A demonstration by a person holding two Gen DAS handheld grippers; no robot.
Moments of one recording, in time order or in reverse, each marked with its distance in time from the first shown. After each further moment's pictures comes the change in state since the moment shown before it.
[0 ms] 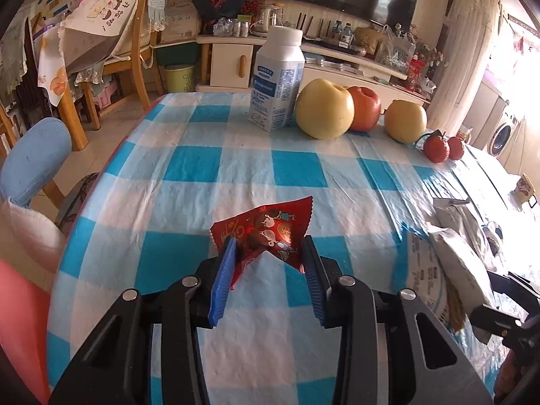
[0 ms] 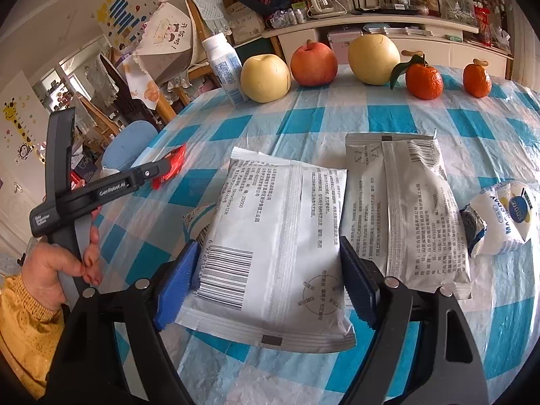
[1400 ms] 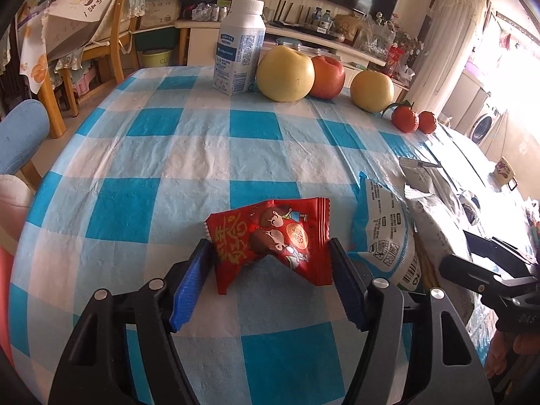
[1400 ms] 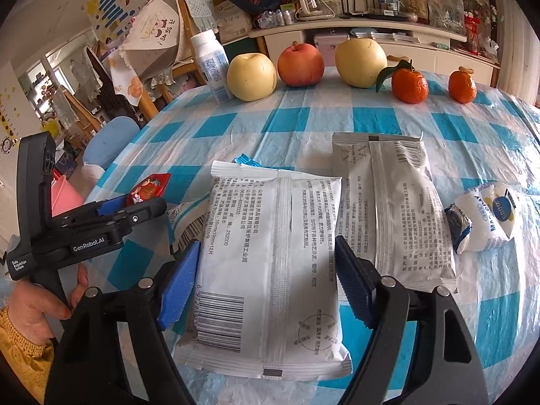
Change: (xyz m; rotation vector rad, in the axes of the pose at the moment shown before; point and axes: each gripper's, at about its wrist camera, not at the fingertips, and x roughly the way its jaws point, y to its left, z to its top) left arm 0.001 -0.021 -0.037 0.009 0.062 -0.107; right arm 0.003 0.007 -0.002 -0.015 -0.004 -0.105
